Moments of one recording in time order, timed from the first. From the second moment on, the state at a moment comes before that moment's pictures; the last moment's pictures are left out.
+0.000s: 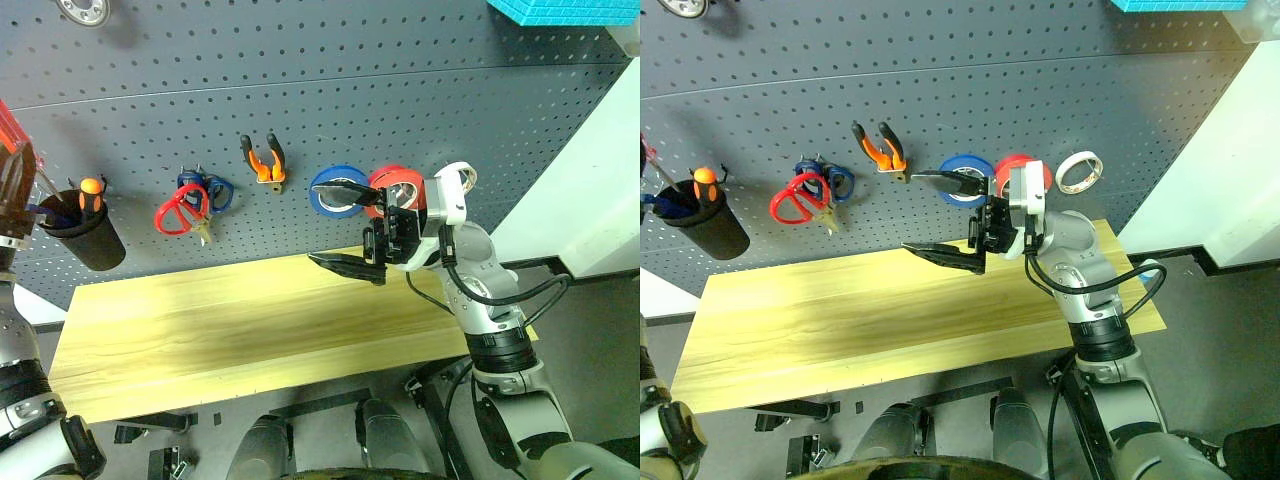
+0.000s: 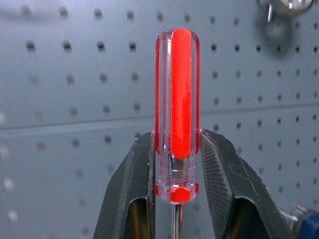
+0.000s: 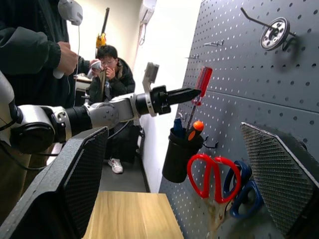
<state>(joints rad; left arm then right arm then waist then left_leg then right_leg) -0.34 0.67 0.68 0.35 -0.64 -0.13 -0.75 -0.53 -0.29 0.09 -0.09 0.60 0.12 1.19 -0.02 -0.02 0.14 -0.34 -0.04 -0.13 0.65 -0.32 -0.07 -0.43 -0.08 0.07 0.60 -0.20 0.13</state>
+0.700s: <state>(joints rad) 0.00 0.65 0.75 -0.16 -0.85 0.11 -0.70 -0.42 -0.39 0.05 -0.09 0.57 0.09 1.19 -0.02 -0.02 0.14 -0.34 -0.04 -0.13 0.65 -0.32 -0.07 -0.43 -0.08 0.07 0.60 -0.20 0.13</state>
